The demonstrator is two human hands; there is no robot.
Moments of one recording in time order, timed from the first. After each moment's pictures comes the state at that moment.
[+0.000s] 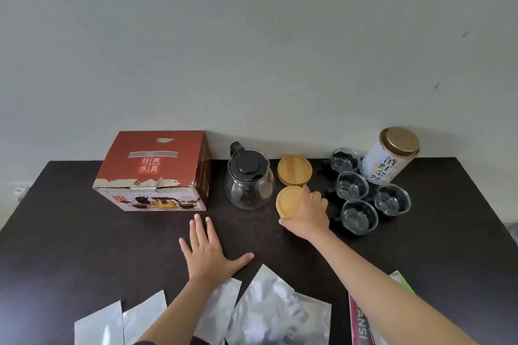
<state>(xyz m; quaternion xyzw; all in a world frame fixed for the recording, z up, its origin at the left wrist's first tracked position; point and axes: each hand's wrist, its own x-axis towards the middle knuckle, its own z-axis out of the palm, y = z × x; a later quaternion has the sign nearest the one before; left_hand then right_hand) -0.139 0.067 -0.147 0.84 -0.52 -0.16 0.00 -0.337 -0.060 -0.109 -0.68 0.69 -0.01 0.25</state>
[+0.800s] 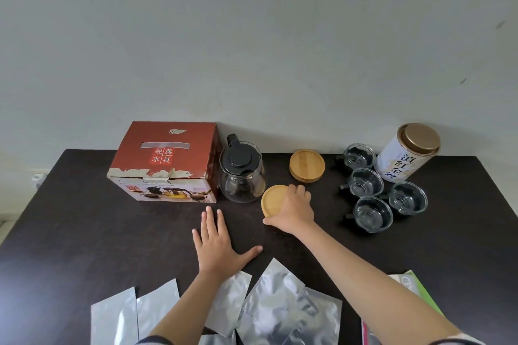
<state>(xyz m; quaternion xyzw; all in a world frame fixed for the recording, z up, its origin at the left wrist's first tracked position) -0.135 0.071 -0.148 0.84 -0.52 -0.15 0.02 -0.280 -0.050 -0.097 -0.71 0.66 0.03 0.26</state>
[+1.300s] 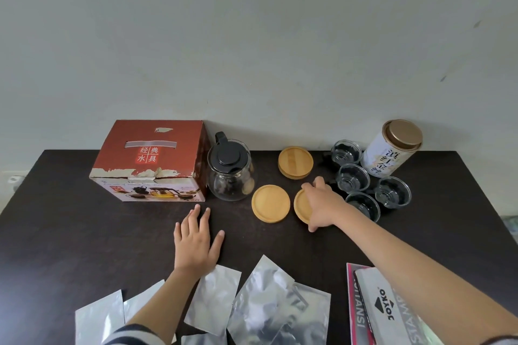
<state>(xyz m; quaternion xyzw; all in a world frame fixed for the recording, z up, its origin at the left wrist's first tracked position) -0.102 0.075 -0.161 0.80 -0.58 -0.11 0.06 -0.368 -0.081 -0.075 -0.79 0.55 0.20 0.20</state>
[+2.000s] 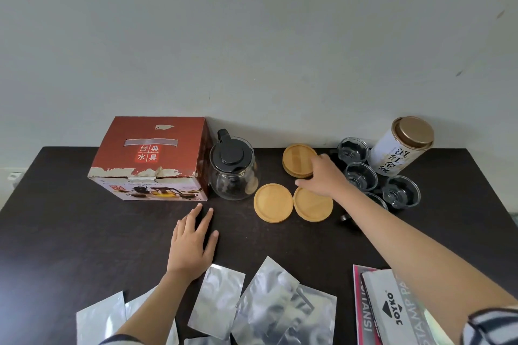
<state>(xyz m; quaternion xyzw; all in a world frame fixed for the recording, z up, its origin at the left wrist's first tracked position) -0.082 0.081 -0.158 0.77 -0.61 -0.14 0.11 -0.350 -0.132 -0.080 -0.76 0.60 0.02 0.25</state>
